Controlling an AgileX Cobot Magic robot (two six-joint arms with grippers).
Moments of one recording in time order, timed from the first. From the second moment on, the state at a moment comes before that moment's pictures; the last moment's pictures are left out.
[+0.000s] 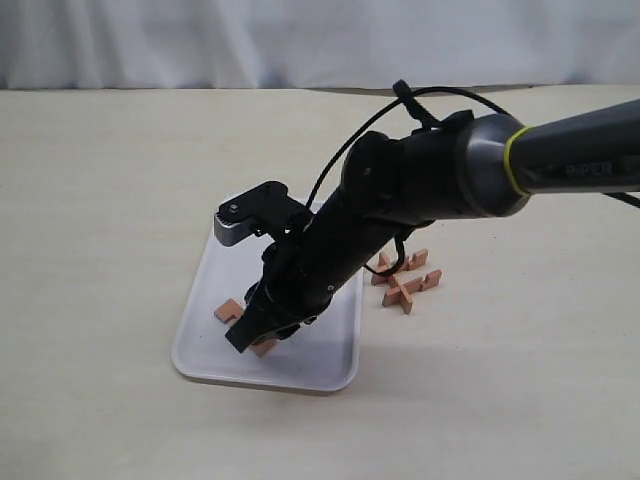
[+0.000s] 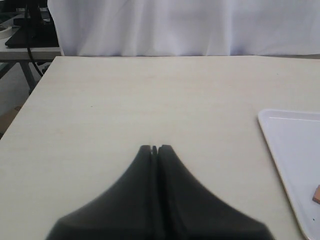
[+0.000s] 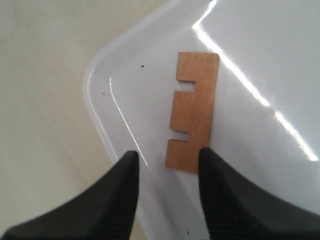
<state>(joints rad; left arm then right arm) -0.07 0.00 0.00 0.14 0.36 -0.15 0.40 1.98 -1.19 0.65 0.62 -0.67</state>
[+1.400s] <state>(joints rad) -0.07 0.00 0.00 0.14 0.36 -0.15 0.23 1.80 -0.97 -0.12 0.60 0.17</state>
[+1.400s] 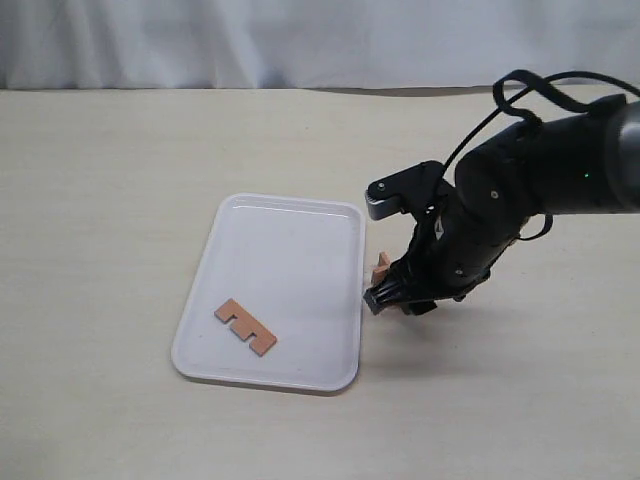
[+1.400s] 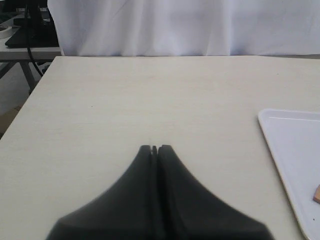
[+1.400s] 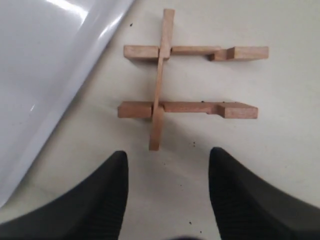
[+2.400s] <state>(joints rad) -0.07 0.00 0.00 0.14 0.36 -0.15 0.23 1.87 -0.96 -0.12 0.48 0.17</state>
